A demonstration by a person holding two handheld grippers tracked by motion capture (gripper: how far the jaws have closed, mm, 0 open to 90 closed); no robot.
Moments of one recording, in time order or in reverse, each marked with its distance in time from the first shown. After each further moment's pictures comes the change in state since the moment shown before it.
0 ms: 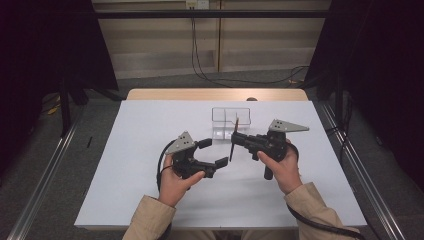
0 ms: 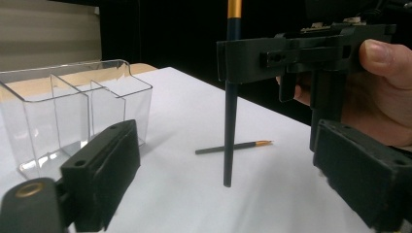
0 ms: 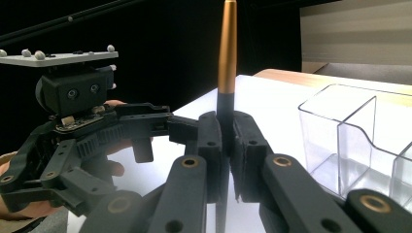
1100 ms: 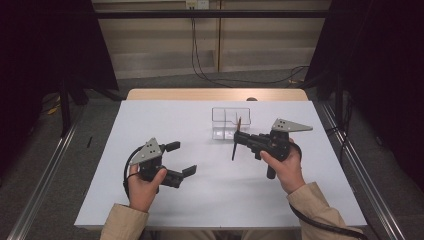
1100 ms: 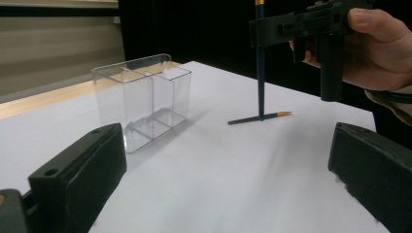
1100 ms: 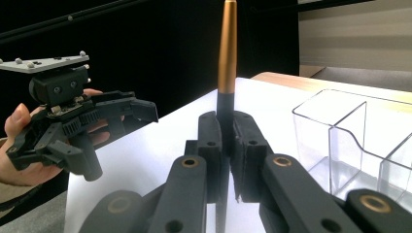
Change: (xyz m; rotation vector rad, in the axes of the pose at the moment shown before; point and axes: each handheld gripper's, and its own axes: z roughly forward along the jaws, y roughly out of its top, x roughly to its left) left arm 0.020 -0.008 -0.080 0.025 0.082 0.102; right arm -0.001 0.003 -0.006 -0.005 -0.003 -0.019
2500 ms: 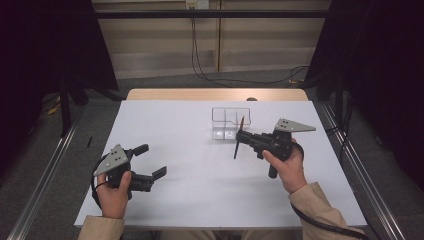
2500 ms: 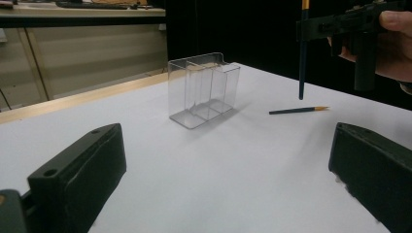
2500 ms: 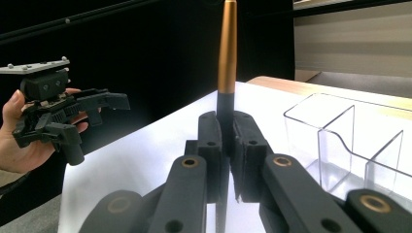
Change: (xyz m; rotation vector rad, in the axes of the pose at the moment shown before) left arm 0.018 -0.013 -0.067 -0.022 0.141 0.008; right arm -0.004 0.000 -0.005 -0.017 -0.013 -0.006
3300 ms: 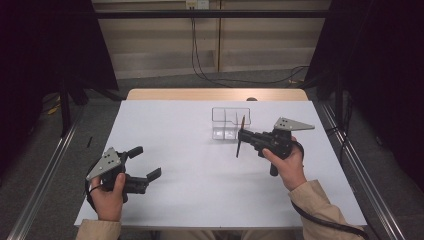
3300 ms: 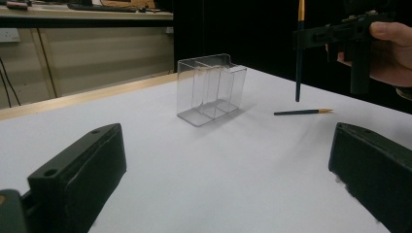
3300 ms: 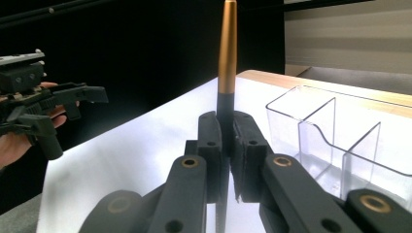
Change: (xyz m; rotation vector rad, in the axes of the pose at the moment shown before) left arm 0.003 -0.006 -0.012 -0.021 0.023 -0.017; right arm -0.011 -0.002 0.003 0.026 -0.036 -0.015
